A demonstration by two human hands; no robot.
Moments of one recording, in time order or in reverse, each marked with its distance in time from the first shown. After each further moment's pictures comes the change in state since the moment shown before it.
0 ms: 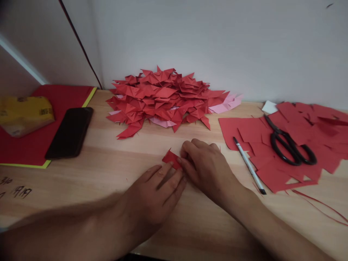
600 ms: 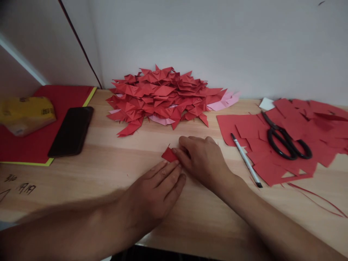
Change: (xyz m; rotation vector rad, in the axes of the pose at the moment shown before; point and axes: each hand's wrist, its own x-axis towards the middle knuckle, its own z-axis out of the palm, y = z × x) left_hand 0.001 0.003 0.003 -0.019 0.069 0.028; right_hand 0.012 -0.005 0.001 -0.099 -0.010 0.077
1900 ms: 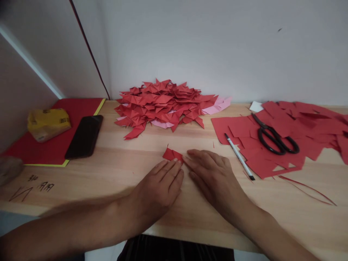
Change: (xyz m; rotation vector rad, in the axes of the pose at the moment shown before) left_hand 0.001 0.007 0.004 0.127 -0.007 0.022; right_hand -0.074 0.018 0.013 -0.069 0.216 -0.222
